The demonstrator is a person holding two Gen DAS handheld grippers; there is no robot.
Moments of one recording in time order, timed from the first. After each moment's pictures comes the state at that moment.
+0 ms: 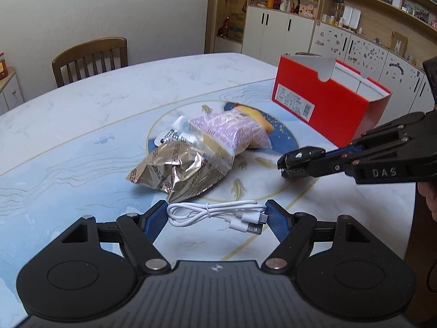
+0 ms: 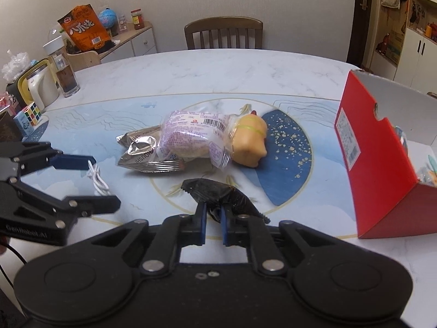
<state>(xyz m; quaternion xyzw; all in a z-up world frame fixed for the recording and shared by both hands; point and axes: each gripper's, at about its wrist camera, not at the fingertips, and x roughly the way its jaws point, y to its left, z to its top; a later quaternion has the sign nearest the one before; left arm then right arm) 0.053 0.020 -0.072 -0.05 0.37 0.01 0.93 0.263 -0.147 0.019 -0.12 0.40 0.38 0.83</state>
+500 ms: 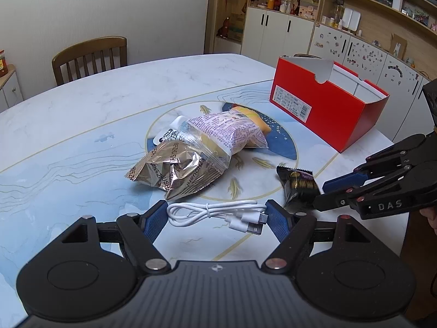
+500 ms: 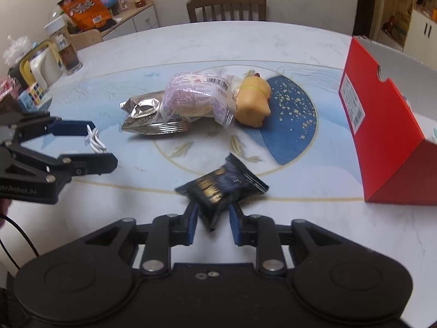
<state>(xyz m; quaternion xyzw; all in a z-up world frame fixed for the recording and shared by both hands) 0.048 0.019 -0.071 -0.06 0.37 0.00 0.93 0.255 -0.158 0.007 -0.12 0.45 0.37 0.80</state>
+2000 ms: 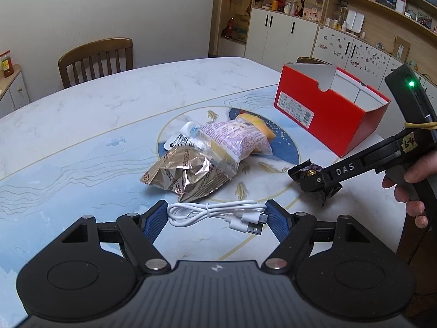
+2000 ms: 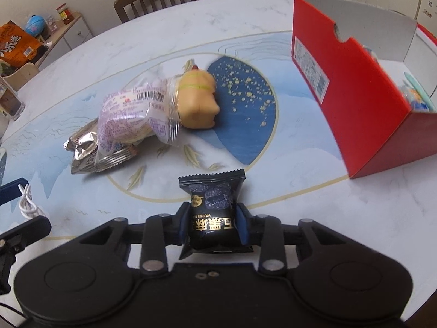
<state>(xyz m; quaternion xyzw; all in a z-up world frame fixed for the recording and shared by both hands) 0.040 0.027 -0.049 -0.06 0.37 0.01 0.93 0.301 -0.147 -0.002 -0.05 0.52 0.25 0.81</state>
